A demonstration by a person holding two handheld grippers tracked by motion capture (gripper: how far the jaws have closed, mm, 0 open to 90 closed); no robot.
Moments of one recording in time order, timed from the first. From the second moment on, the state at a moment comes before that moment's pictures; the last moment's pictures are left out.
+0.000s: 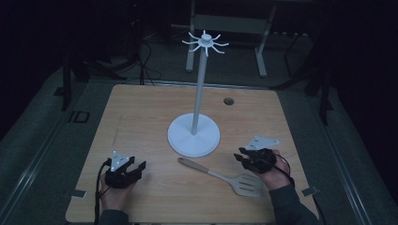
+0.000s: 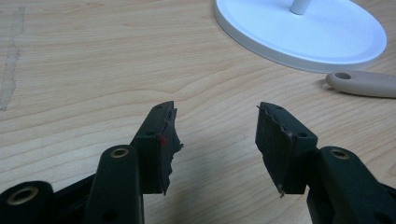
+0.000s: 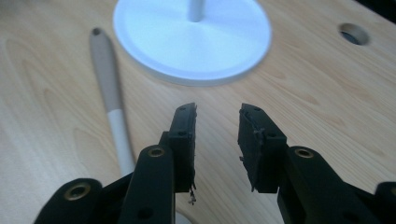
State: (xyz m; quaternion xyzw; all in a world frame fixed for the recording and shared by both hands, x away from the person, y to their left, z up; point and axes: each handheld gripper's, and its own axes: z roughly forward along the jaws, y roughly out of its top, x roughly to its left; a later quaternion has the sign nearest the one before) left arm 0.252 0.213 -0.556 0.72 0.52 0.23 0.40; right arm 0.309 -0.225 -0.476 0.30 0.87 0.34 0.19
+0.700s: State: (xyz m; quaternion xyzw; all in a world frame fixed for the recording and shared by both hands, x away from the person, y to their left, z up) left arm 0.252 0.213 -0.555 0.72 0.52 0.23 0.41; right arm 0.327 -0.128 -0.505 0.17 0.96 0.20 0.09
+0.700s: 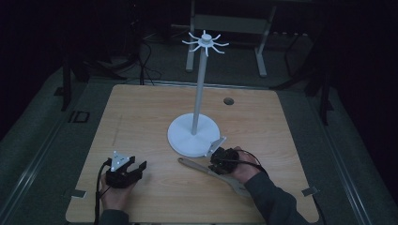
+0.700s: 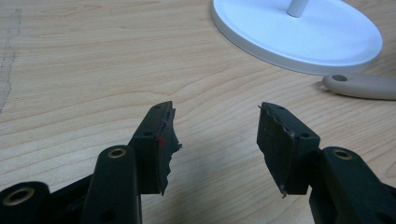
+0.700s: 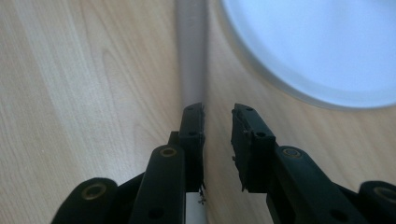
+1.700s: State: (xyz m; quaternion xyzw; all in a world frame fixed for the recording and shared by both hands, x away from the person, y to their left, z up) left arm 0.253 0.212 -0.556 0.71 0.52 0.23 0.41; right arm 0.359 -0.129 -0.525 0.24 0.95 0.18 0.08
